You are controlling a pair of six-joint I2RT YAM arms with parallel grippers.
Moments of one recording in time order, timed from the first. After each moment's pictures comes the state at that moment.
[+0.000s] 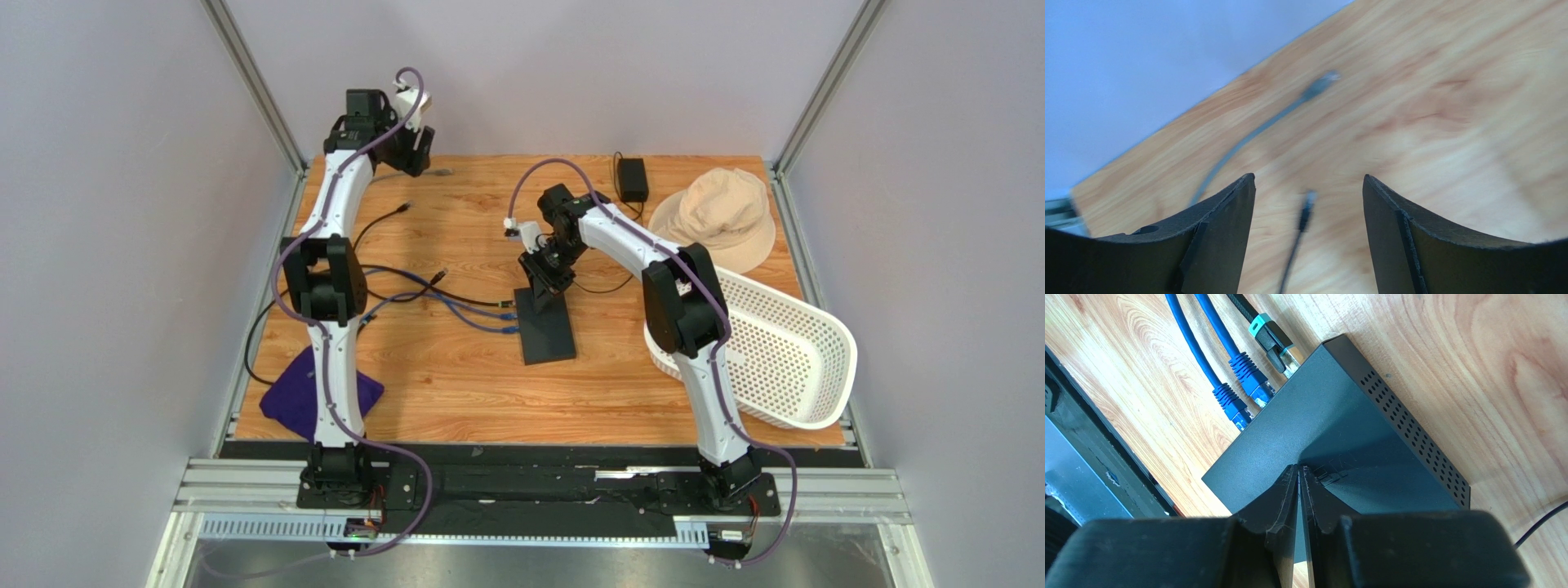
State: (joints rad) left arm -0.02 2.43 2.41 -0.62 0.34 0.45; right arm 0.53 2.32 1.94 -1.02 -0.55 -0.23
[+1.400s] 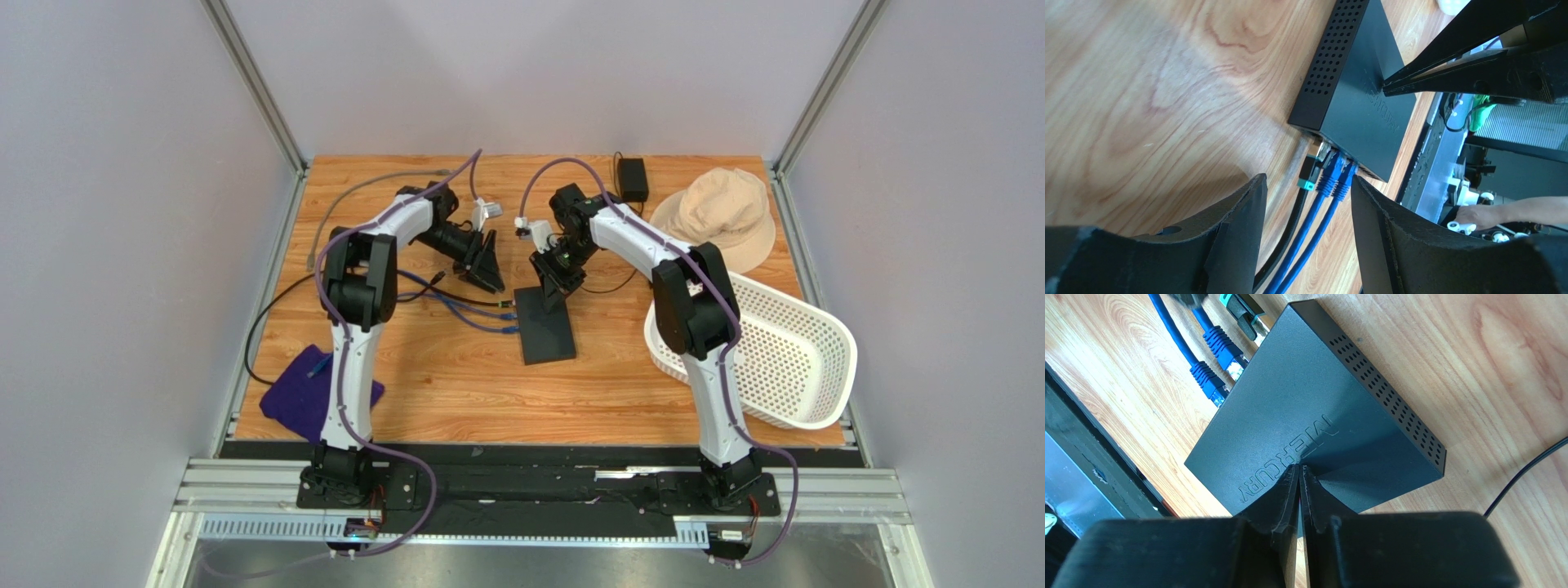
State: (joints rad) left arm -0.23 2.41 1.91 -1.04 1.02 0.34; right arm 0.49 2.26 1.86 -0.99 -0.53 -0.25
